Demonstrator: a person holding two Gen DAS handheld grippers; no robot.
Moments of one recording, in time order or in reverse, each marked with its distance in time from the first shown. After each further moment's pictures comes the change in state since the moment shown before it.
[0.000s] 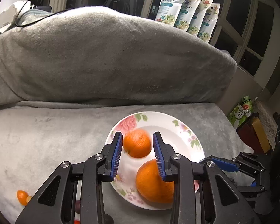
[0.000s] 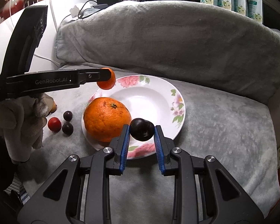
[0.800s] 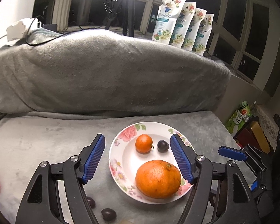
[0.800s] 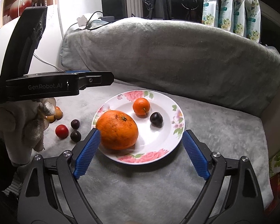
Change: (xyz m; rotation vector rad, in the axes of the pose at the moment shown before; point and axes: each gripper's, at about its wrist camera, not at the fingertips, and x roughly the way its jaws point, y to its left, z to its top) left arm -0.038 -0.007 0.005 0.016 -0.086 0.032; right arm -0.029 0.015 0.007 -0.037 -0.084 -0.027
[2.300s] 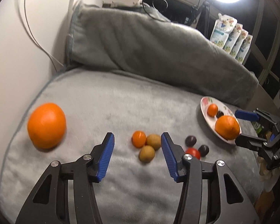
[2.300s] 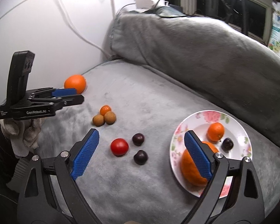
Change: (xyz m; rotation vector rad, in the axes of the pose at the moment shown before) left arm -0.095 0.155 -0.098 -0.205 0.039 0.167; right arm 0.048 0.122 0.039 -0.217 0.108 0.239
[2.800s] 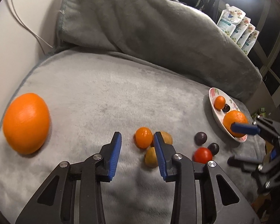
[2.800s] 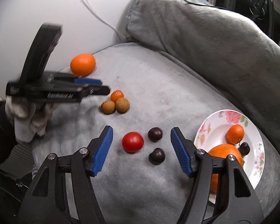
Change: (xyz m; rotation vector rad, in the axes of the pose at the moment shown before) left arm 0.045 0.015 0.009 -0.026 0.126 -0.055; right arm 0.035 0.027 -0.007 -0.106 0.097 0.032
